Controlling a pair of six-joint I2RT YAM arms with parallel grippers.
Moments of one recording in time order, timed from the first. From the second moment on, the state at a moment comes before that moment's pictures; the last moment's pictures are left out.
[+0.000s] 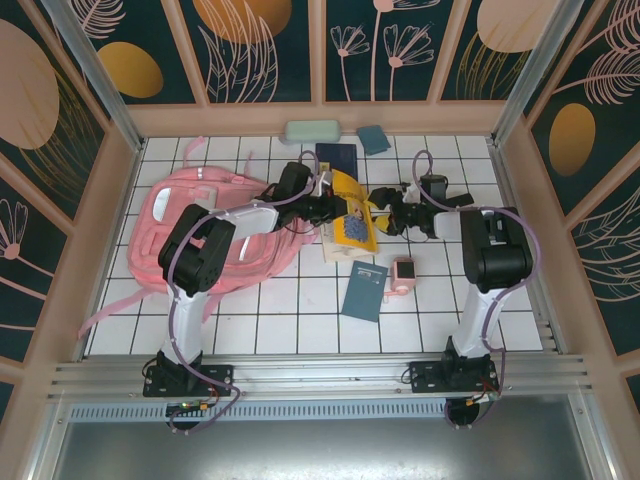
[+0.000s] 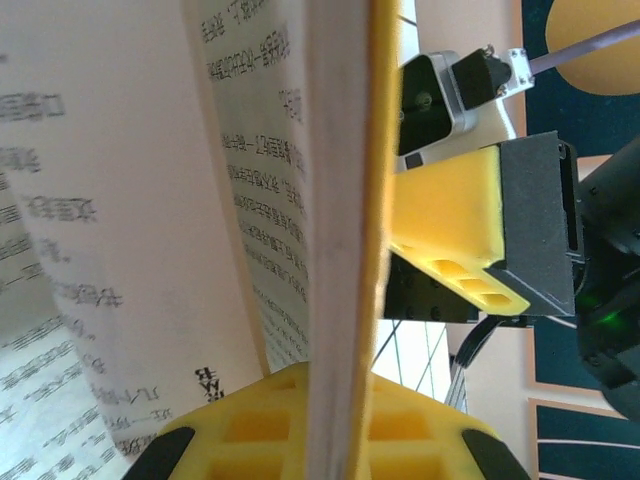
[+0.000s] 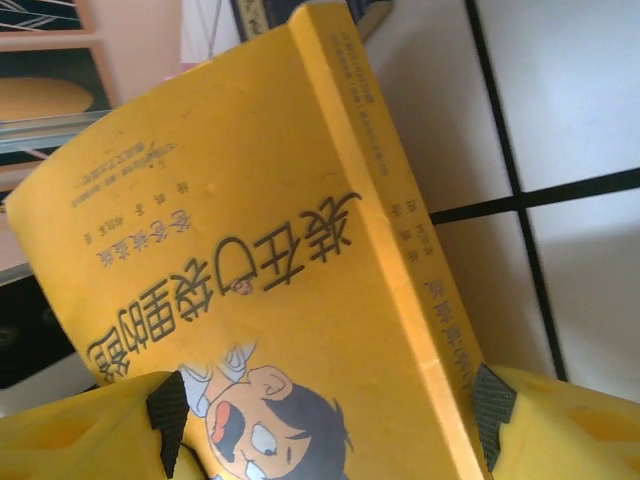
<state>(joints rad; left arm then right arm) -0.55 2.11 1.37 0.15 0.73 -0.89 0.12 1.94 0.95 0.31 -0.90 1.03</state>
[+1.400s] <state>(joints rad) -0.51 2.06 1.39 0.12 0.77 -0.89 0.14 2.01 0.84 0.87 -1.04 1.41</state>
